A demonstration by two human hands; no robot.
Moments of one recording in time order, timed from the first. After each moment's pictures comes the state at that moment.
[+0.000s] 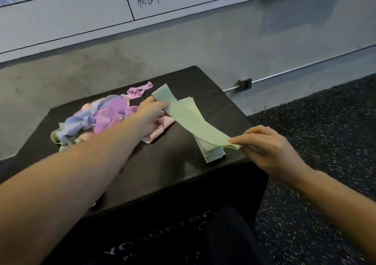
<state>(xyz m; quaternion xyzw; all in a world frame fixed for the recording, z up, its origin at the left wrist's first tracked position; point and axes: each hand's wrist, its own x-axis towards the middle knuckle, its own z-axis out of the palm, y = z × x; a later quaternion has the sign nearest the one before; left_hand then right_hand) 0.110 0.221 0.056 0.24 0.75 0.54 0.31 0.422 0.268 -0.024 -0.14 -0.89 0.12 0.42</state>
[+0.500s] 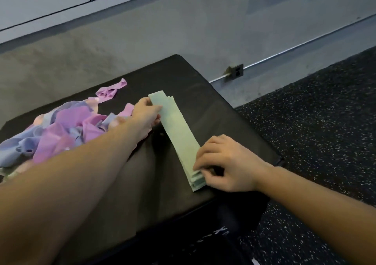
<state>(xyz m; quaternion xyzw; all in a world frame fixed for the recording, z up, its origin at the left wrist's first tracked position) 0.066 0.351 -0.029 0.26 0.78 0.50 0.29 0.343 0.337 -0.078 -0.05 -0.93 0.16 0.31</state>
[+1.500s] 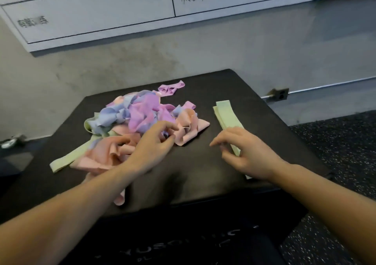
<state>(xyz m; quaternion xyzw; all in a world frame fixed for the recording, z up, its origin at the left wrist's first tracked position) 0.054 0.108 0.009 0.51 0.76 0.40 0.07 0.275 0.262 -0.012 -0.08 -0.93 0.22 0.30</state>
